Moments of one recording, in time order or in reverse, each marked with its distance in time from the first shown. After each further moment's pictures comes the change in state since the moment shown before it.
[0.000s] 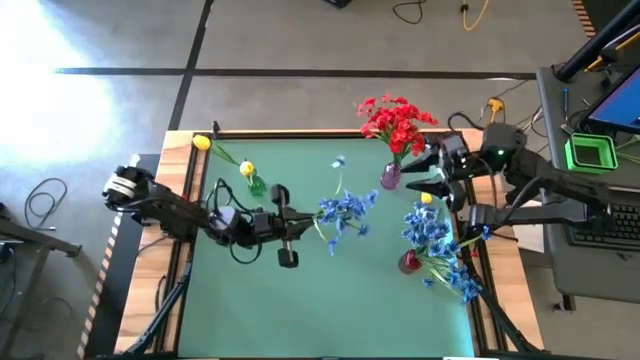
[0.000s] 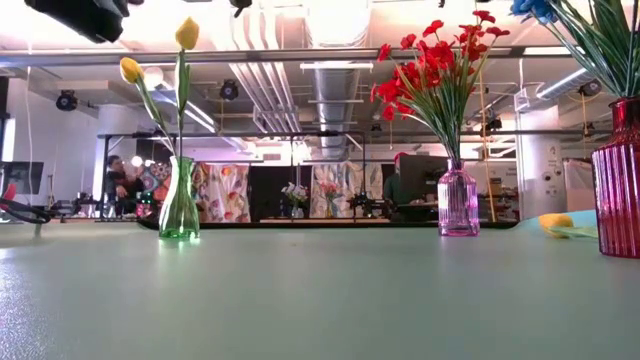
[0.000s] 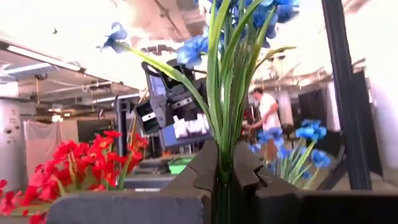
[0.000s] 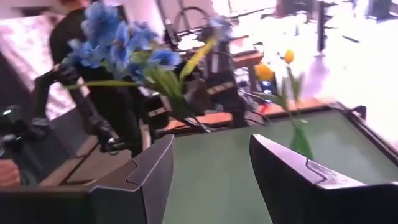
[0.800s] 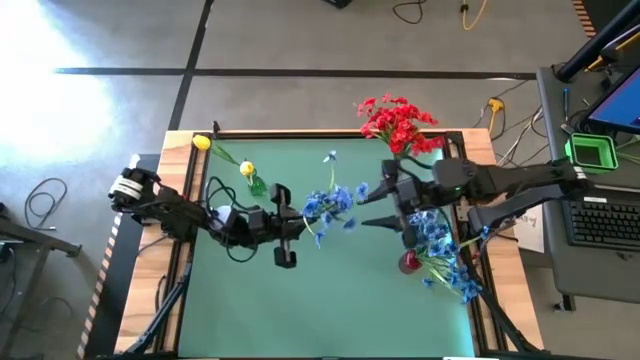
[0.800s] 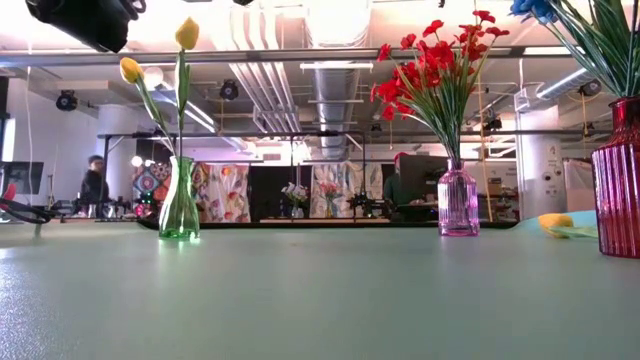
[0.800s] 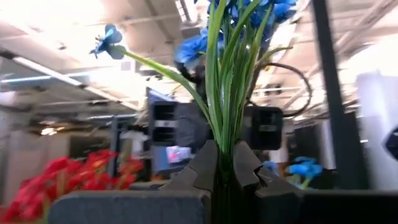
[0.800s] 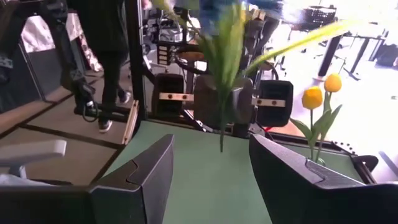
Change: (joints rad) left arm 0.000 0.053 0.000 0.182 0.042 -0.048; right arm 0.407 0.356 0.165 0.132 0.384 -0.285
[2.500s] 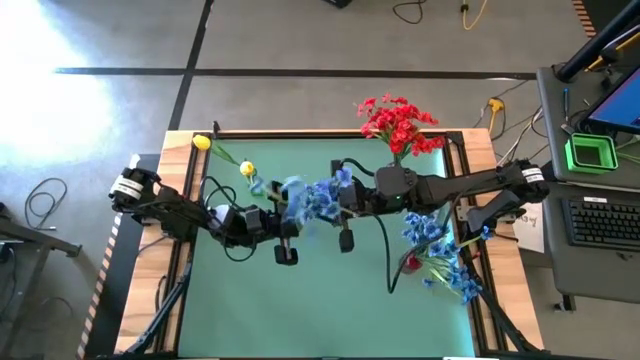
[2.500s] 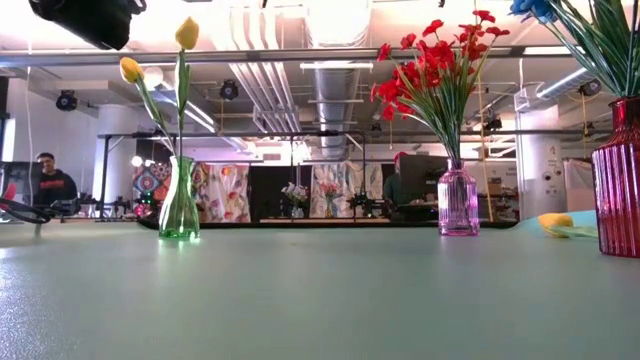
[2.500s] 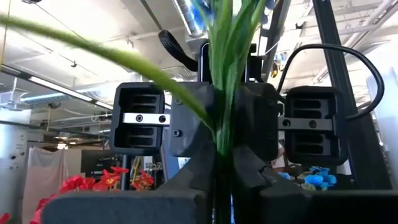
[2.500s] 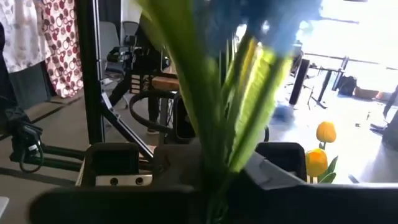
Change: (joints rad) left arm 0.003 0.001 0.013 0.038 -0.027 0.076; right arm 0.001 0.418 0.263 0.296 0.097 -0.048
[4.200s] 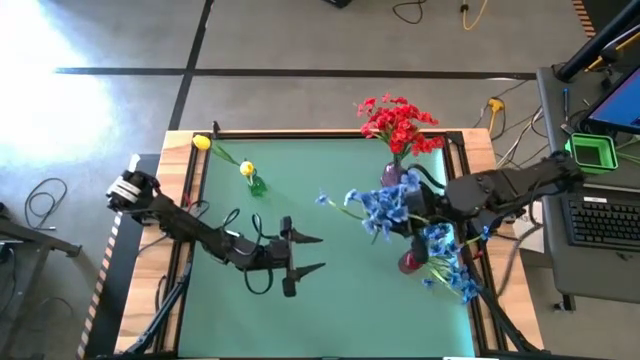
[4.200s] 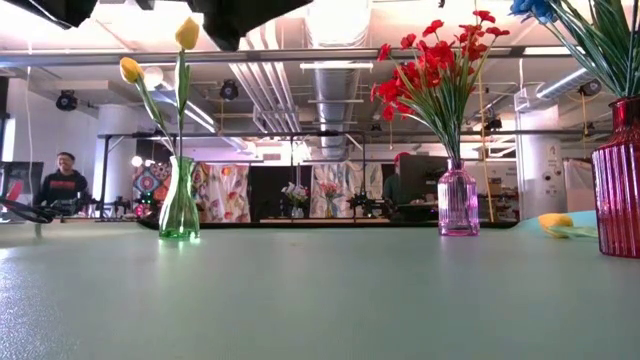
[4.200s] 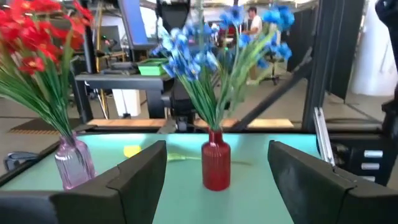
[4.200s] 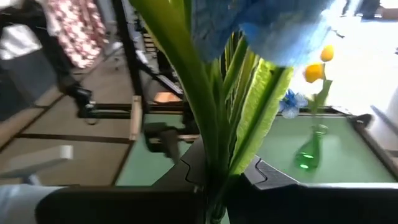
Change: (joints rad) left arm -0.176 -0.002 0.000 -0.630 -0.199 -0.292; right arm 0.219 -0.379 -0.066 -0.555 0.193 0.240
